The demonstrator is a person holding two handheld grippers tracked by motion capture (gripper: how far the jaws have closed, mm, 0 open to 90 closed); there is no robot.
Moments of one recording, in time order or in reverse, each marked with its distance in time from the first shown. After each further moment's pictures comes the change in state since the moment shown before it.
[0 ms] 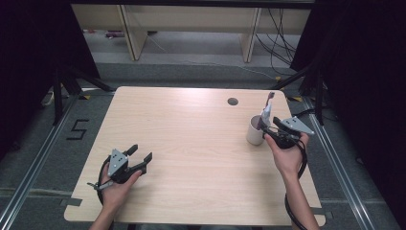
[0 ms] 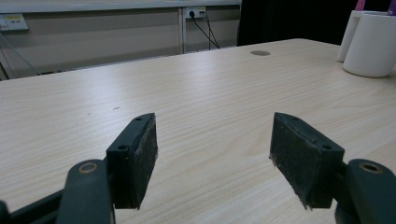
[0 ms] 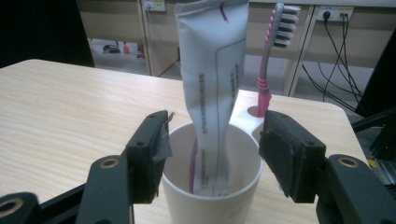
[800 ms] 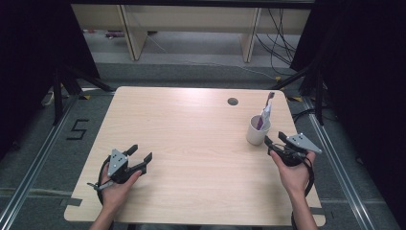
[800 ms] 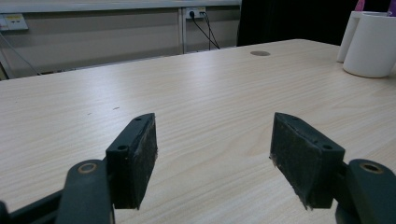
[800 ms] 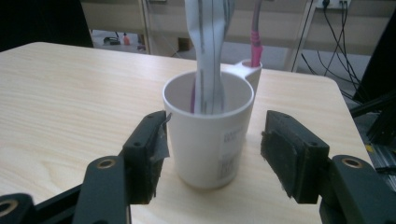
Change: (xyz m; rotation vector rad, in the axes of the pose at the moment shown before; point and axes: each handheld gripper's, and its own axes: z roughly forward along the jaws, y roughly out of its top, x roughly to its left) left arm 0.000 0.000 0.000 0.000 0.000 0.001; right arm -0.002 -0.036 -0.037 0.051 0.003 0.012
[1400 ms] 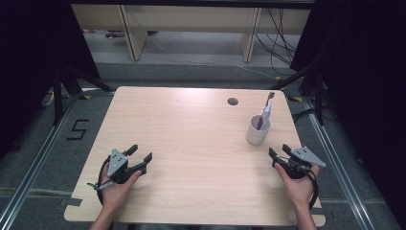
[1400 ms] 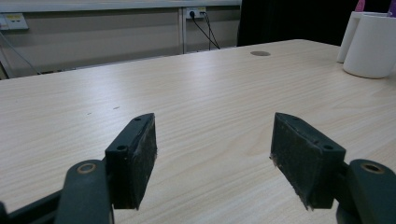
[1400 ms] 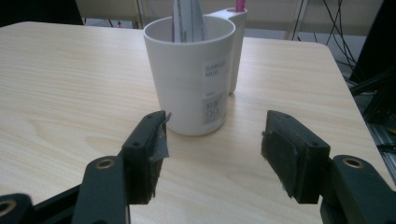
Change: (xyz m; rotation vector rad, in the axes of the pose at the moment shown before) left arm 0.000 0.000 0.000 -0.002 0.000 -0.005; right arm -0.013 -0.041 -0.012 0.018 -0.006 0.030
